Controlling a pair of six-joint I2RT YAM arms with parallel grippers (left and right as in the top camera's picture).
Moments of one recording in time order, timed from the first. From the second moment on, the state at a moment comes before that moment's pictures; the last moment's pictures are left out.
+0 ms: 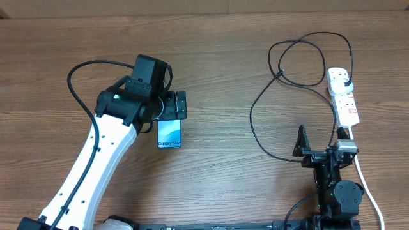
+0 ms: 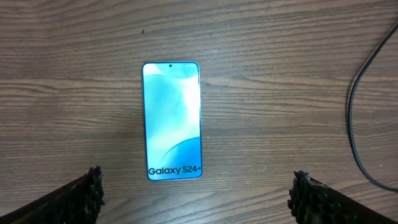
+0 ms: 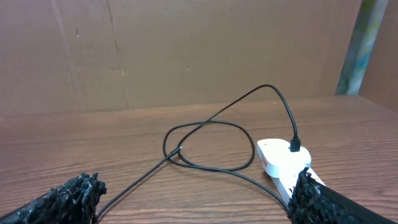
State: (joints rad) left arm -0.34 1.44 1.33 -1.02 -0.01 -0.38; right arm -0.04 0.01 0.02 -0.03 0.00 0.05
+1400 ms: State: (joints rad) left arm -0.34 1.75 1.33 -0.93 -0.04 -0.48; right arm -0.04 0.01 0.02 -0.03 0.00 0.05
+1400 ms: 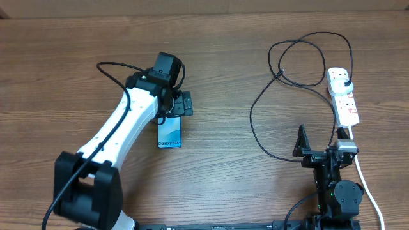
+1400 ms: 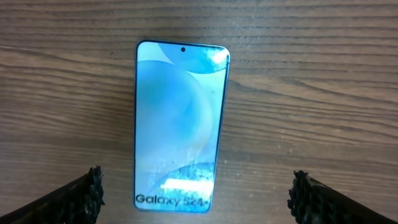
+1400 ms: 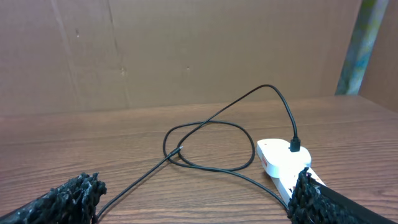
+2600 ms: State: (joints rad) left arm -0.34 1.92 1.33 -0.91 -0.03 -0.32; right arm -0.05 0.01 0.02 -0.03 0.00 0.05
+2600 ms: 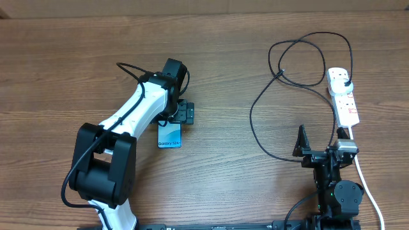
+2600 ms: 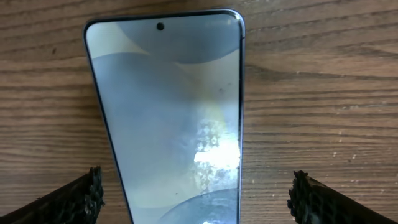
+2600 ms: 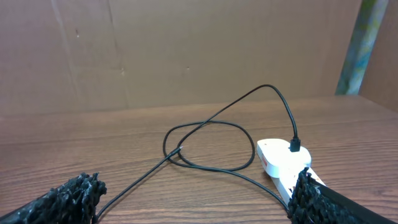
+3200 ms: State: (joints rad) left arm -0.34 1.92 1.28 -0.83 -0.07 -0.34; right arm -0.05 0.01 0.02 -0.03 0.00 0.05
